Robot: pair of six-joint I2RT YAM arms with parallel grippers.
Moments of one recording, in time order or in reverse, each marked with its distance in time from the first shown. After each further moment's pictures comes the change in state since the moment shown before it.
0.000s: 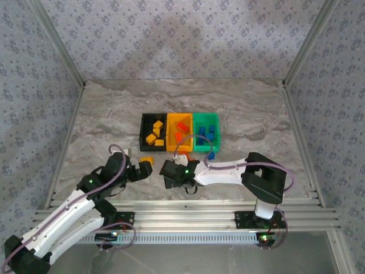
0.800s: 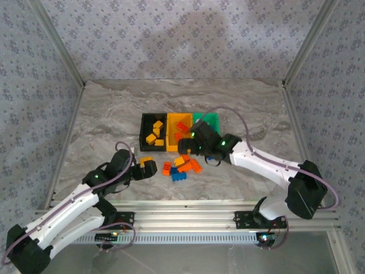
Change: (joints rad) left arm -0.023 0.099 0.024 0.064 0.039 0.015; right arm -0.322 -0.362 -0.002 -0.027 -0.148 -0.242
